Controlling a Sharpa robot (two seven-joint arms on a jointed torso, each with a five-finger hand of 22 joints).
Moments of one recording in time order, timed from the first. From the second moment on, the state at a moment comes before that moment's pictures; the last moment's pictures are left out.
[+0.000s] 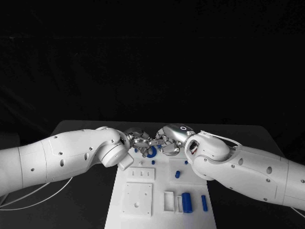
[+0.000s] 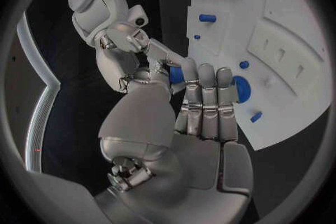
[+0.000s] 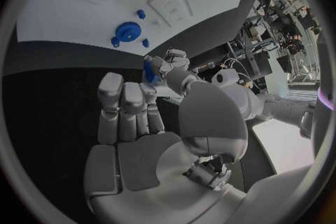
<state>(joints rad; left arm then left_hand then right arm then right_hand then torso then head) 1.39 -0.69 -0.18 1.40 -0.47 -0.20 -0.26 1.24 0.02 -0.02 0.29 0.05 0.91 0.10 0.39 0.35 1.29 -0.01 0.65 0.50 1.10 -0.09 0.95 0.75 0.06 0.94 -0.13 0.76 1.31 1.27 -0.49 -0.06 1.38 -1.63 -0.30 -0.25 1.07 -0.10 0.76 -0.24 0.05 0.95 0.04 0.37 0.46 1.08 -0.03 1.26 1.04 1.31 -0.13 1.24 1.04 0.20 1.25 -0.07 1.07 1.31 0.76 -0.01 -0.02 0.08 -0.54</state>
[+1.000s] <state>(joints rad) 1.39 -0.69 -0.18 1.41 -0.42 -0.20 -0.27 1.48 0.06 0.03 0.29 0.06 0.95 0.10 0.38 0.36 1.28 -0.01 0.64 0.49 1.09 -0.07 0.95 0.72 0.05 0.91 -0.13 0.75 1.31 1.27 -0.48 -0.07 1.37 -1.65 -0.29 -0.27 1.05 -0.11 0.76 -0.24 0.05 0.95 0.04 0.38 0.48 1.08 -0.03 1.26 1.04 1.31 -0.13 1.24 1.04 0.20 1.25 -0.07 1.07 1.31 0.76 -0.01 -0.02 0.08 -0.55</state>
